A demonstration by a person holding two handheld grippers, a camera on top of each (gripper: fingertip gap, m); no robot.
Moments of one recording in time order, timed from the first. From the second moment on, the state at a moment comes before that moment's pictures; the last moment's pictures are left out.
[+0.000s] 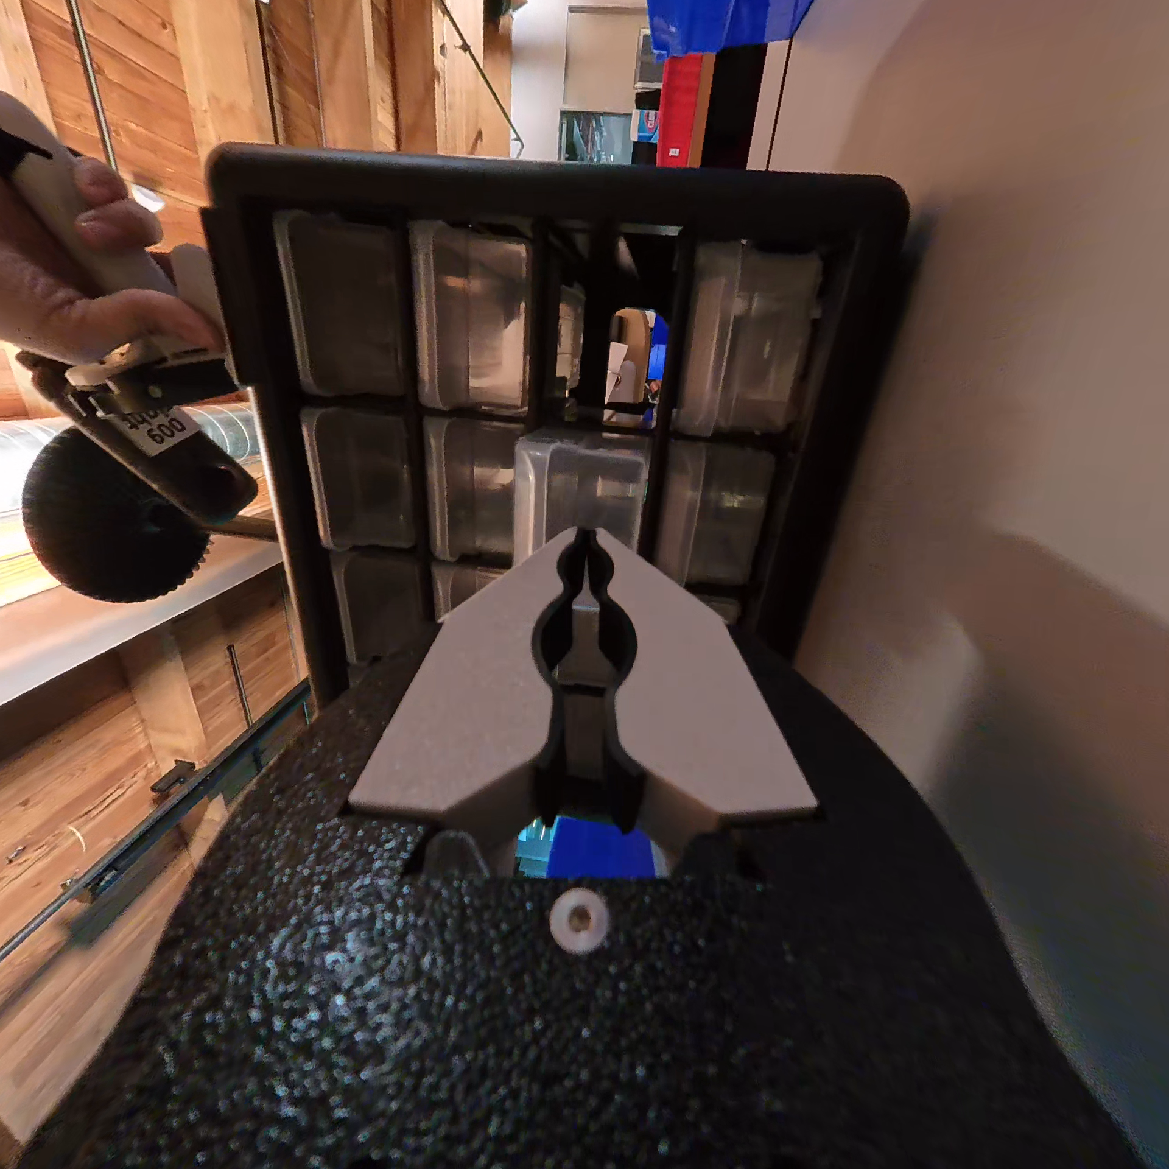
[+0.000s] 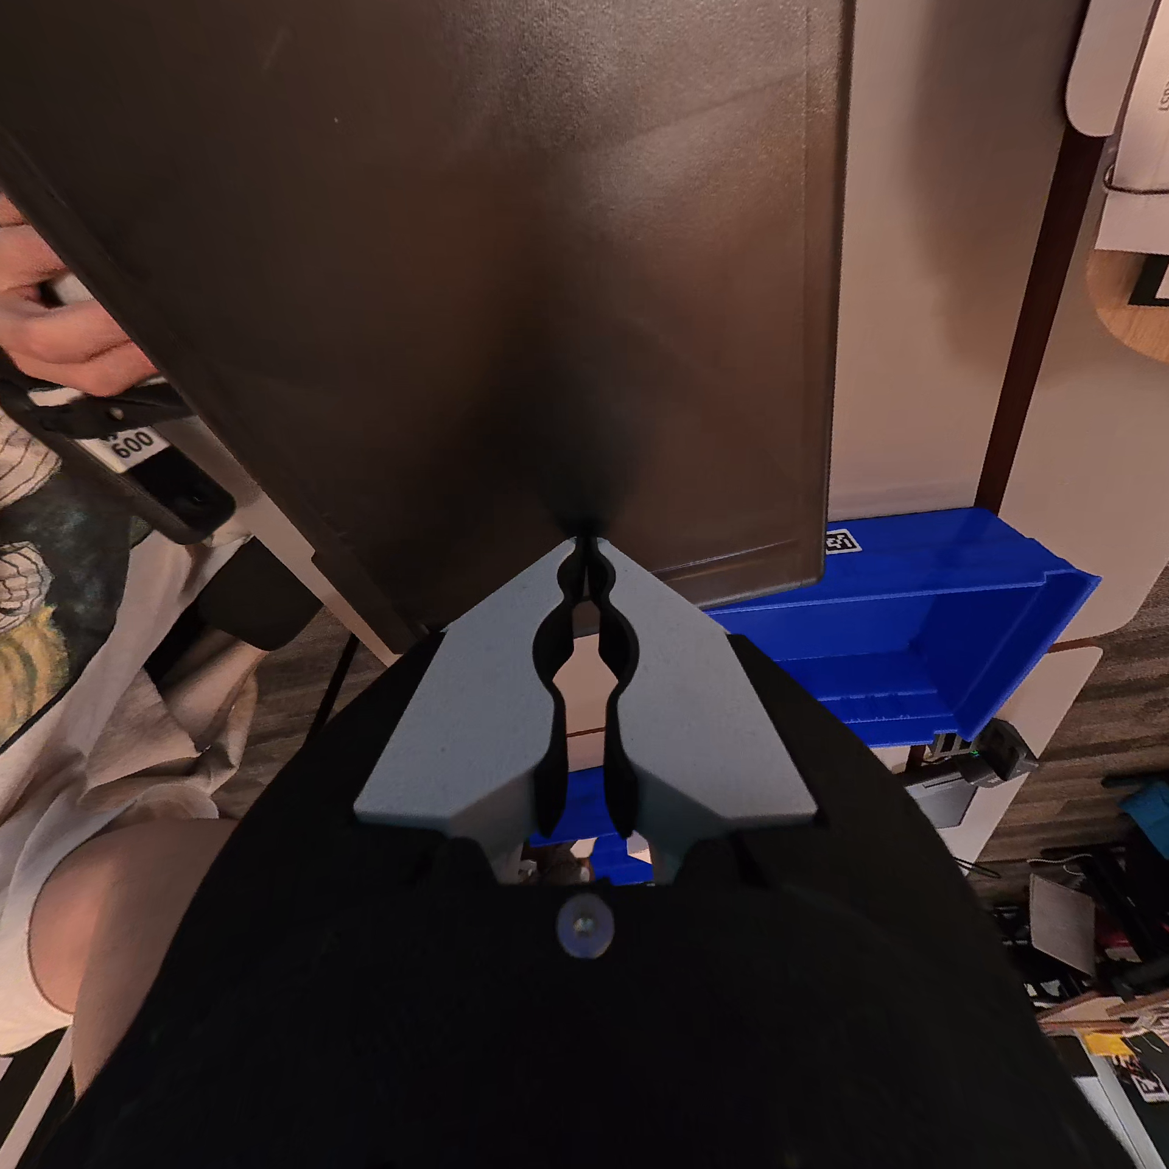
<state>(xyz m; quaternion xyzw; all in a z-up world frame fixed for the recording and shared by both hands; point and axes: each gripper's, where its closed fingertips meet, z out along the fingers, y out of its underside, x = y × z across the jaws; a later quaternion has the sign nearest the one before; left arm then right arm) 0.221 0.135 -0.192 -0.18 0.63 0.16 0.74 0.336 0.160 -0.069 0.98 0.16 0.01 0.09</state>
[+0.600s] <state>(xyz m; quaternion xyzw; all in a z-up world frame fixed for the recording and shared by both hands) 0.256 0.157 -0.191 -0.20 0.64 0.15 0.73 0.336 0.160 -0.070 0.98 0.16 0.02 0.10</state>
